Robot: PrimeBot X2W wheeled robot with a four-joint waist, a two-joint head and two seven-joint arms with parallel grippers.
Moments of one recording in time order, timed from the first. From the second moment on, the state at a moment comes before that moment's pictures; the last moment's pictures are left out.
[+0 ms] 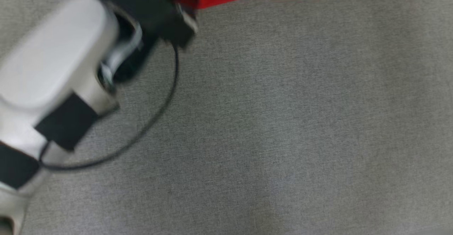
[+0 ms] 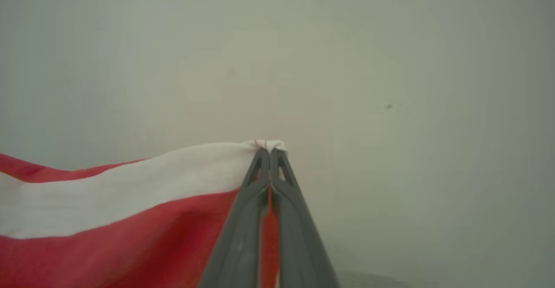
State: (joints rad) left arm -1.38 0.43 -0.95 0.29 -1.05 -0.13 -0.26; right arm -1.25 -0.48 0.33 0.66 0.45 0.13 -0.26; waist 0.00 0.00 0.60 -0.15
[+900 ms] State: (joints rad) left arm -0.61 0.61 -1.04 0.00 -1.18 -0.11 -0.26; right arm -0.29 -0.79 0.41 0.22 0.72 0.13 -0.25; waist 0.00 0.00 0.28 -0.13
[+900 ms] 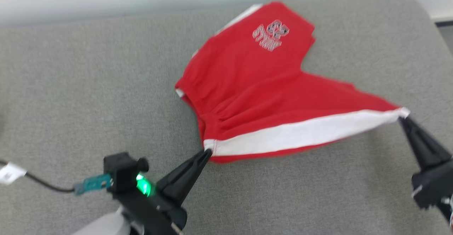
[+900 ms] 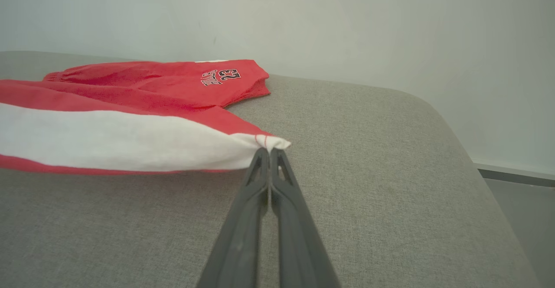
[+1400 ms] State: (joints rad) left arm -0.45 0.66 -1.00 -0.18 -1.24 -0.02 -0.24; right arm -0.02 -0.82 0.23 -0.05 0.76 0.13 -0.08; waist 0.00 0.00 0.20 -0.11
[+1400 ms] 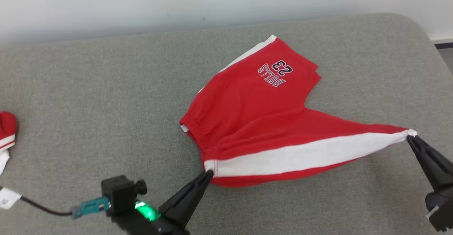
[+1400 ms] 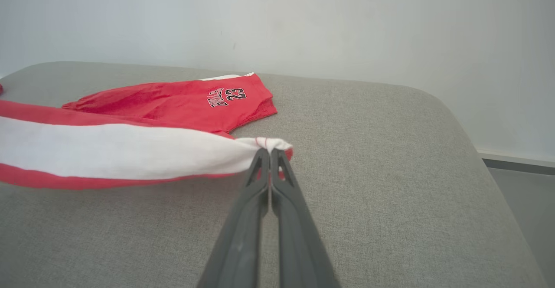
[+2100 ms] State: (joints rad) left arm -0.66 0.31 -0.82 0.21 -1.38 -0.09 -0.26; right arm -0.71 -0.78 0.51 0.33 0.79 0.13 0.07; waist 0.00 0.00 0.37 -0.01
